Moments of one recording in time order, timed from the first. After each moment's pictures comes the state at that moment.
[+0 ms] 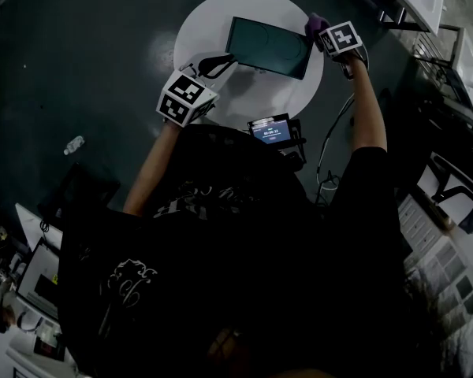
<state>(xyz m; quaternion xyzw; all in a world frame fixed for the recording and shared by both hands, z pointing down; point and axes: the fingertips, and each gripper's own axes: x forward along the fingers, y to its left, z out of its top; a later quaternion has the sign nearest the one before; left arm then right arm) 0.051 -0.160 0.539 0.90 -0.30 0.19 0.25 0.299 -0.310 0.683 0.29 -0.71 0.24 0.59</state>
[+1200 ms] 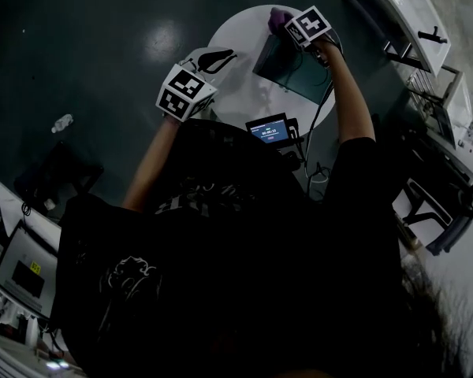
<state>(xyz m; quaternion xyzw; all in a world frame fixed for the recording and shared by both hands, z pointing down) -0.092 -0.172 0.559 0.87 -0.37 0.14 0.28 0.031 -0.318 0.702 0.12 -0.74 0.19 0.63</state>
